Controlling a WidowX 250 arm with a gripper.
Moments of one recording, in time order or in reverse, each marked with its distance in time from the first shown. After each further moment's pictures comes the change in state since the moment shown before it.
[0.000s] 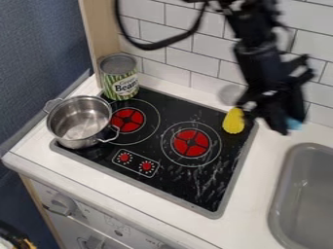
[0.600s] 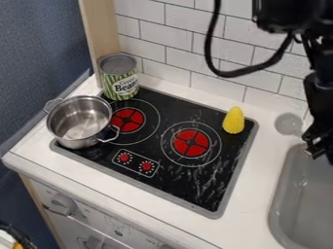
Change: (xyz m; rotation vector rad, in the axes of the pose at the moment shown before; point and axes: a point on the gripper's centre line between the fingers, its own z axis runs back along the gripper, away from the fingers) arm -0.031 -0.023 -0.058 0.079 0.042 -0.037
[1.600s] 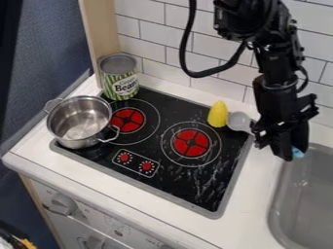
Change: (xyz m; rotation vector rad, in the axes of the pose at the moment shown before) arm 0.074 0.028 0.000 0.056 -0.083 0.134
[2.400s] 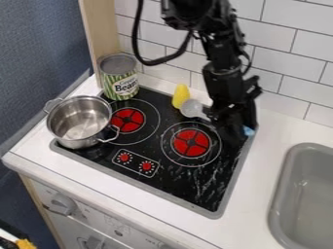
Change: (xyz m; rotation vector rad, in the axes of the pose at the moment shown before) arm 0.068 0.029 0.026 -0.052 -0.060 0.212
